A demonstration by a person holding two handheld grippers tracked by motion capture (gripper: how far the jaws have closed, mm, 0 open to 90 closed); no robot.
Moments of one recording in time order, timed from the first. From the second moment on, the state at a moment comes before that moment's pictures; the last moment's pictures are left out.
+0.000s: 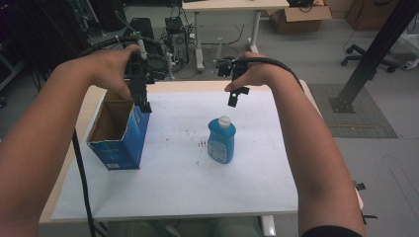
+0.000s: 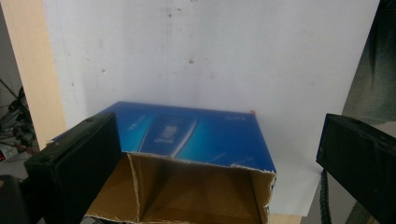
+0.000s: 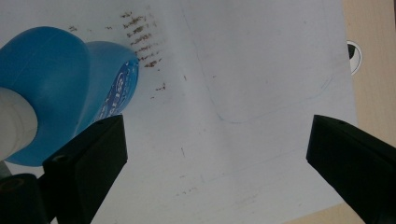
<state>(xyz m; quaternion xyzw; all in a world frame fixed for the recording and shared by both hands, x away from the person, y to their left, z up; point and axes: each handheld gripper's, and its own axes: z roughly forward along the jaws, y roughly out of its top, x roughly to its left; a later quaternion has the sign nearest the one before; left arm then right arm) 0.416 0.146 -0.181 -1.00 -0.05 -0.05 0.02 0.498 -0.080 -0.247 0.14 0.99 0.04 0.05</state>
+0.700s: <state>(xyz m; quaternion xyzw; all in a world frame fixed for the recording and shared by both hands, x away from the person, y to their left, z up) 0.392 0.144 -0.192 -1.00 -0.03 -0.04 0.02 0.494 -0.084 -0.243 0.15 0.99 0.04 0.06</state>
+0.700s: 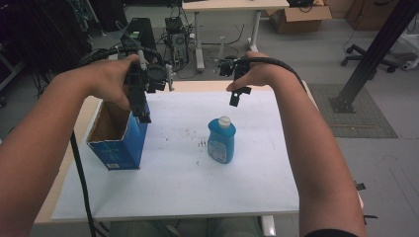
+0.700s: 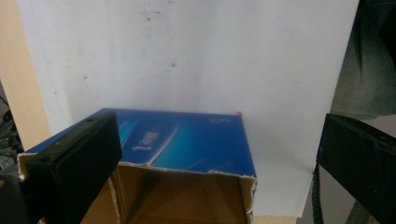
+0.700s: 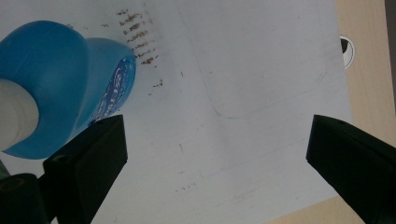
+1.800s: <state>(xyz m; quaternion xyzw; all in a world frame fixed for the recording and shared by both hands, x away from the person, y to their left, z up) 0.329 0.141 -0.220 -1.00 -0.01 -0.03 0.03 0.459 -0.124 -0.241 0.16 0.98 0.08 0.07</state>
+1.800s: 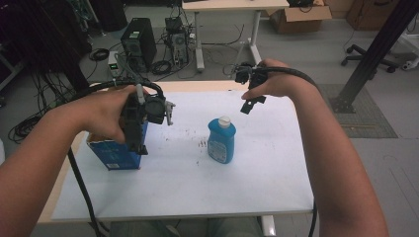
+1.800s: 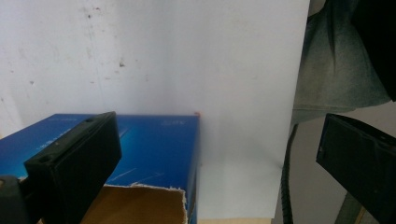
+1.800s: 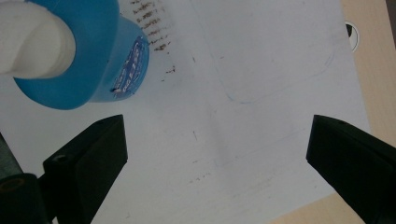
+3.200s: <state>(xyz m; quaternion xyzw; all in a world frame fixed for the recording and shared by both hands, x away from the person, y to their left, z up) 0.315 0.146 -0.226 -1.00 0.00 -0.03 0.03 0.399 -0.167 -0.292 0.15 0.97 0.16 0.07</state>
